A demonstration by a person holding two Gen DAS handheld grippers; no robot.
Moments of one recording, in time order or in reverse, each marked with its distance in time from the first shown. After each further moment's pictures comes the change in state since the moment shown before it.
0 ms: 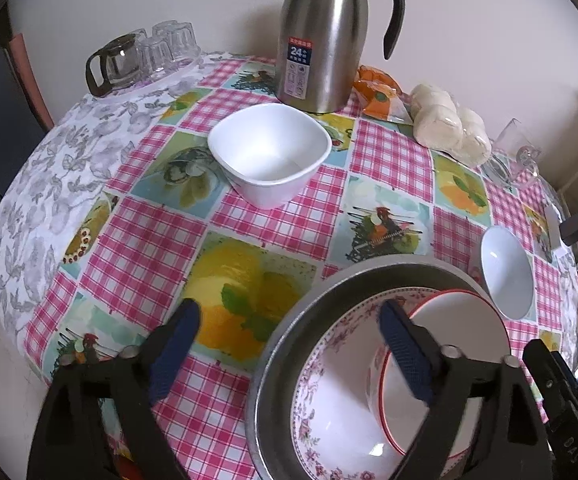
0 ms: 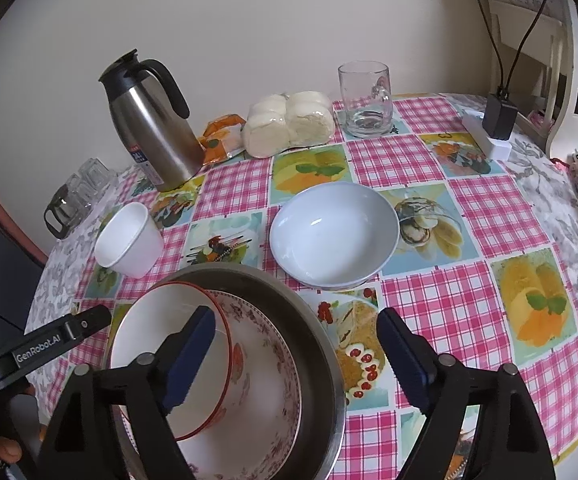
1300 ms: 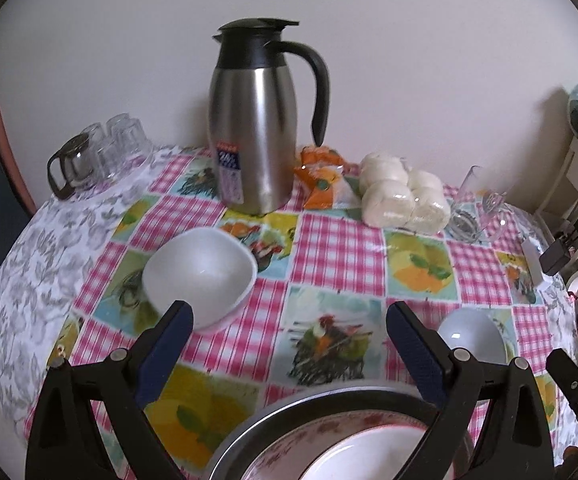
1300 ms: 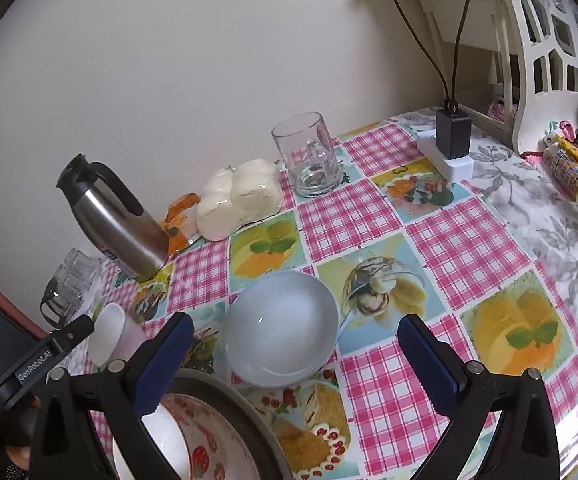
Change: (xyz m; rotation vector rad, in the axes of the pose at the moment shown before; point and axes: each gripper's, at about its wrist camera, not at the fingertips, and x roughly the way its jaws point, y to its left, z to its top) left arm -0.010 -0.066 0.061 0.135 -0.256 -0.055; right arm -0.002 -0.064 0.052 0.212 -0.148 -0.001
